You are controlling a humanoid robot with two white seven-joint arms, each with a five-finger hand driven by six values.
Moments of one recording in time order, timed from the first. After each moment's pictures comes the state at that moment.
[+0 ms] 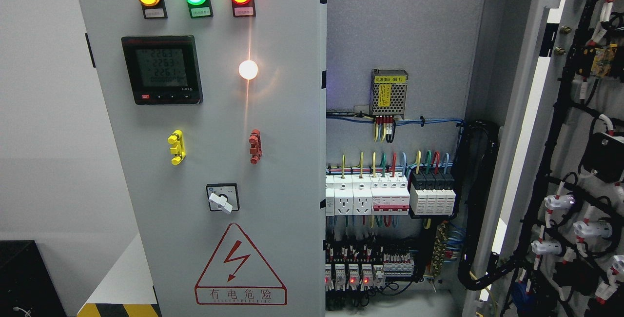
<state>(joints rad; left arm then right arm) 0.00 0.00 -0.15 0.10 0.06 -0.17 -0.19 0.07 0.12 0.06 -0.08 0.00 -0.22 -0.04</state>
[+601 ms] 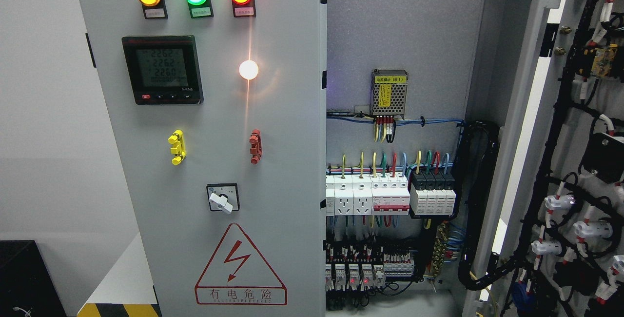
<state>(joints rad) 0.00 -0.05 -0.09 0.12 0.05 -0.18 -0.10 0.11 0.11 0.07 -0.35 0.00 -0.27 -0.04</state>
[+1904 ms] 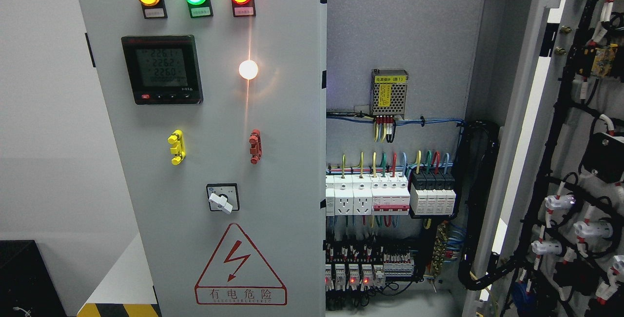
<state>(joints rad) 0.00 -0.10 -0.06 0.12 0.05 -0.18 -0.05 0.38 0.09 0.13 -1.52 0.00 -0.51 -0.04</state>
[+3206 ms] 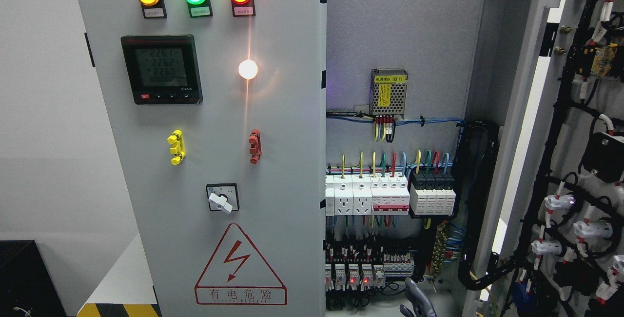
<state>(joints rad) 0.00 -0.10 -0.05 0.11 0.05 -0.18 -0.06 0.11 0.04 0.28 -1.95 0.00 -0.31 -0.05</state>
